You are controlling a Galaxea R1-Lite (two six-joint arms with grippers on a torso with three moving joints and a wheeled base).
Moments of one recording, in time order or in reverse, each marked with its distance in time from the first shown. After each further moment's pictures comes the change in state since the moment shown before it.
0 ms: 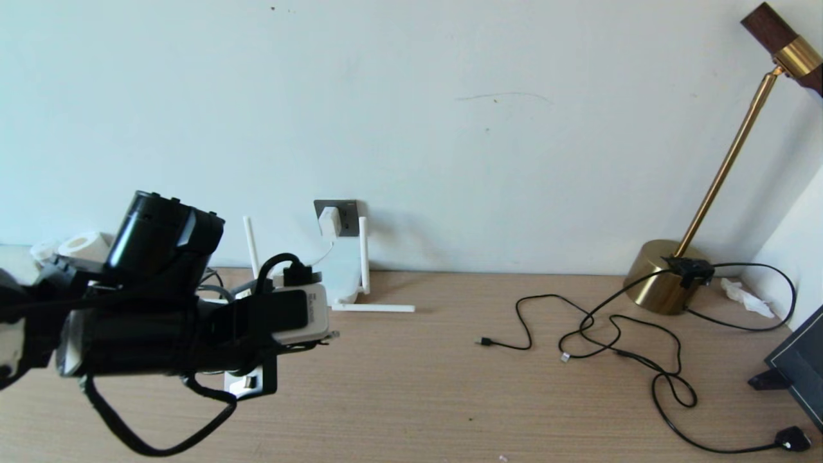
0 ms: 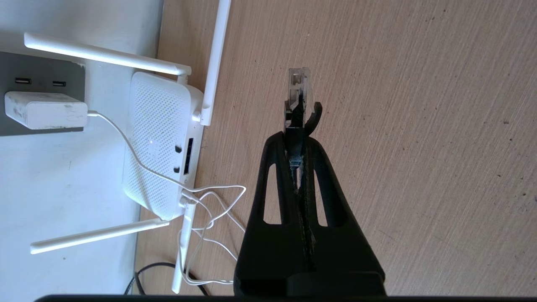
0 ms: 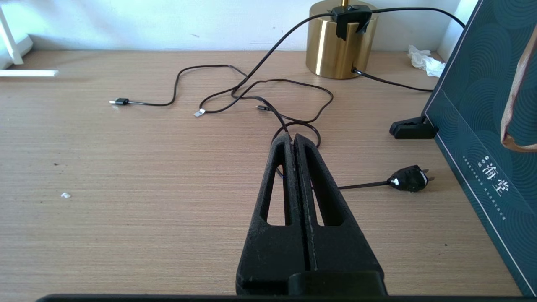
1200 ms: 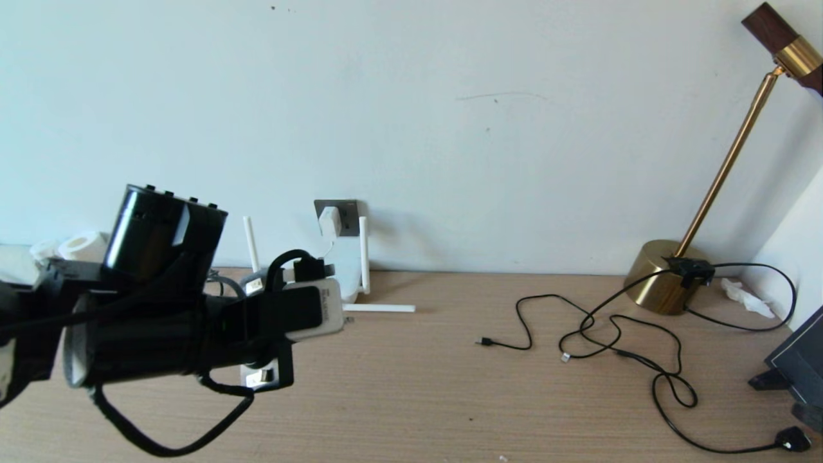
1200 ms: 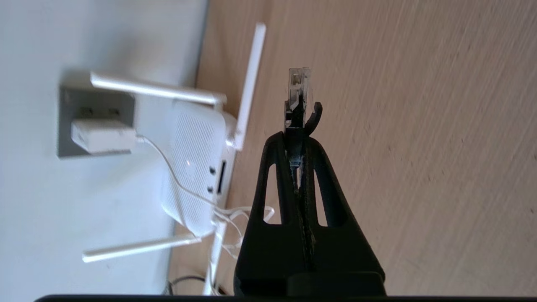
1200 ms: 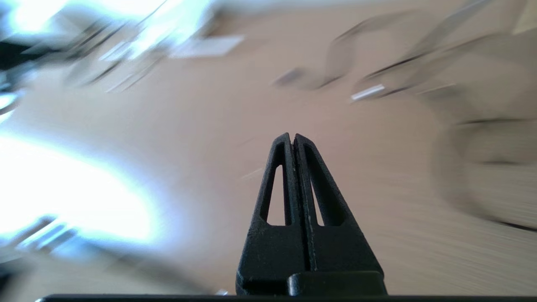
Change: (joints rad) left arm -0.080 -0.016 0.015 -0.117 0.062 0.002; right arm 0.020 0.684 -0.434 0.051 0.476 0.236
